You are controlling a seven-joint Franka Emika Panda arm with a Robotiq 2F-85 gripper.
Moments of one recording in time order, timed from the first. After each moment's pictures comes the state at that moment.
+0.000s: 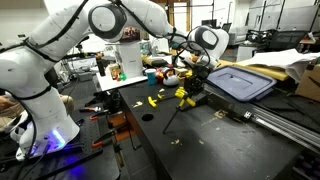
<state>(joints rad) -0.14 1.00 -0.23 -0.99 -0.04 1.34 1.20</state>
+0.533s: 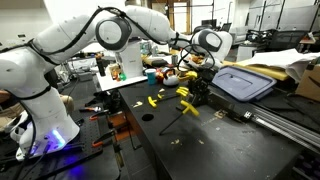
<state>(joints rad) -0.16 1.13 -0.25 -0.80 -0.04 1.32 1.22</state>
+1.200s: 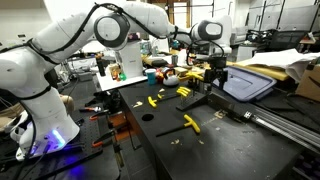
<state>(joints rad) -0.15 1.09 -0.25 -0.76 -0.05 1.68 1.22</state>
